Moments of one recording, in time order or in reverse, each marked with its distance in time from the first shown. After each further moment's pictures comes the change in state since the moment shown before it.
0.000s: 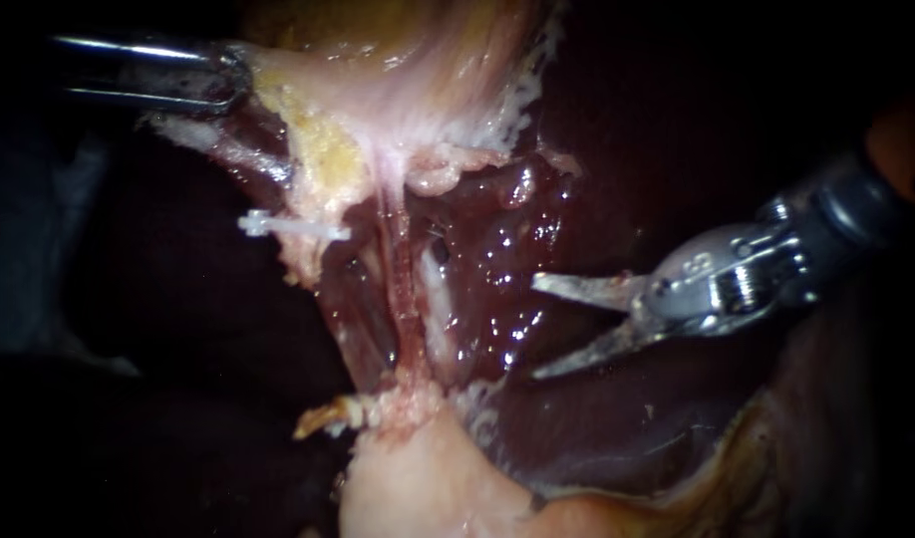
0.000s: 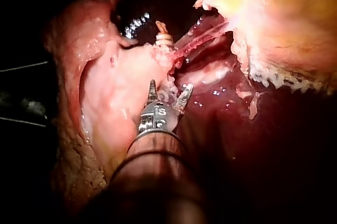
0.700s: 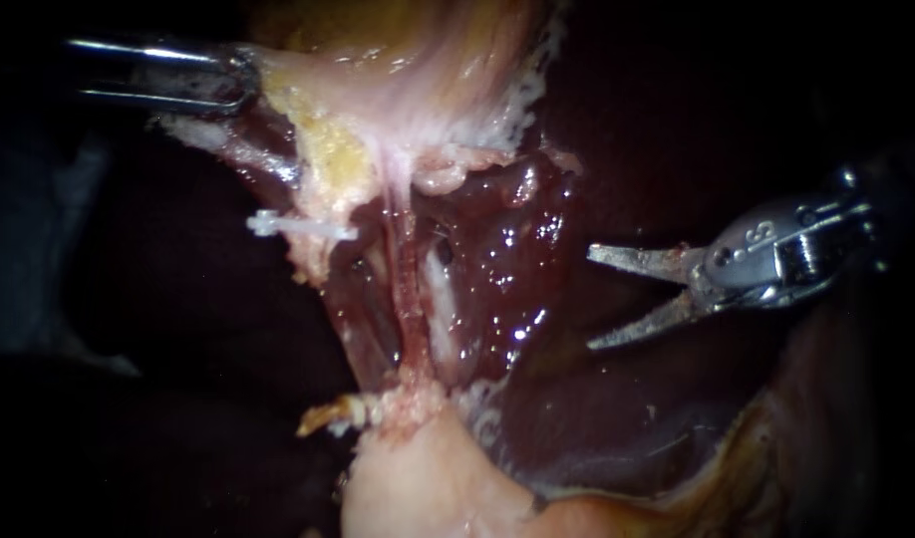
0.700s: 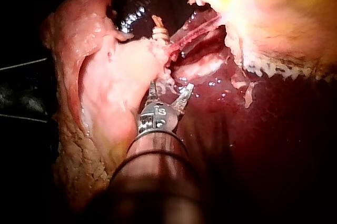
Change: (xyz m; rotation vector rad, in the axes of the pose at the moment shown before) right arm 0.000 0.001 -0.002 0.000 -0.017 0.019; left arm -0.001 -0.001 0.002 0.008 0.006 0.006
